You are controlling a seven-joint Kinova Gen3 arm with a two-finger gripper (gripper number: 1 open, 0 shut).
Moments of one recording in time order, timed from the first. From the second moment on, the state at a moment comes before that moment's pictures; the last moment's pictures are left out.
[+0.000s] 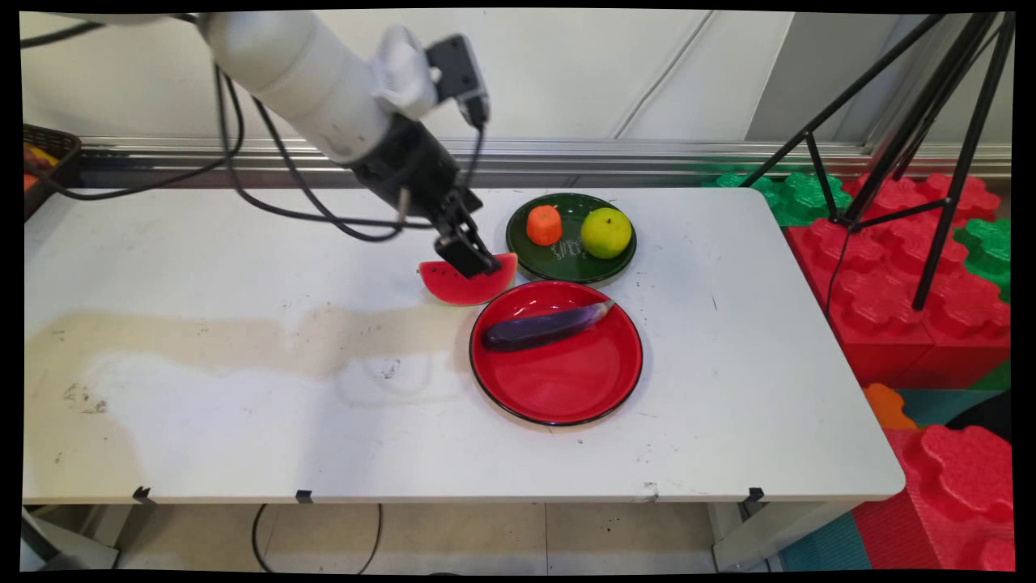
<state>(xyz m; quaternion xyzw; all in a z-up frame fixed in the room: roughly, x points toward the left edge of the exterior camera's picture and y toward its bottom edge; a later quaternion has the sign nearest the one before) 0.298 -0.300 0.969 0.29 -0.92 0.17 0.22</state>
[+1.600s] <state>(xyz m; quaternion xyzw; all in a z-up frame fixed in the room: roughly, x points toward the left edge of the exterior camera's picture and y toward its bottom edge) 0.195 -0.375 0.825 0.34 -0.93 0.13 0.11</state>
